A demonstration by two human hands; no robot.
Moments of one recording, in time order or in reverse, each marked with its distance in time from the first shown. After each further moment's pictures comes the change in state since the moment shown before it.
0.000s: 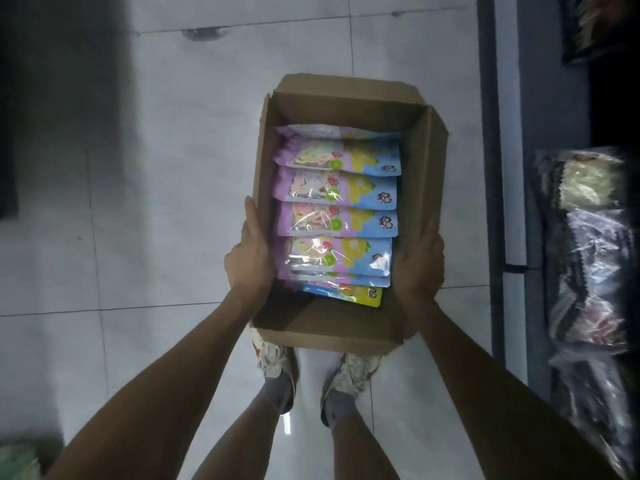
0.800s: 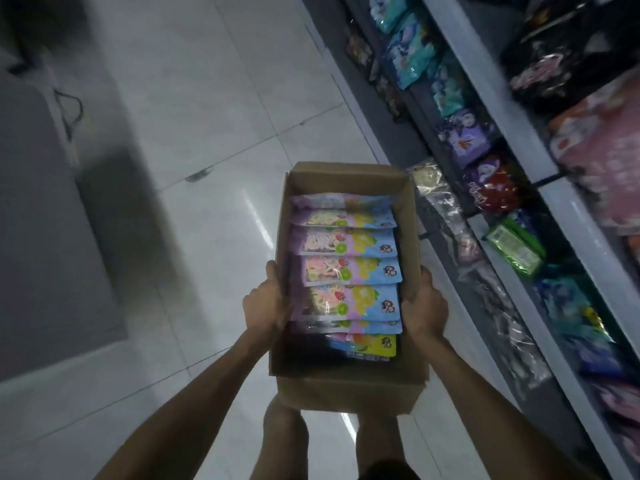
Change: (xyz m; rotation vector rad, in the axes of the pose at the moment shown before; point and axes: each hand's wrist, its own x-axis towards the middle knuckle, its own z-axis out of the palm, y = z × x) left_hand -0.186 0.103 -0.289 0.256 -0.165 0.284; right_hand -0.218 0.016 -0.305 0.127 0.015 0.217
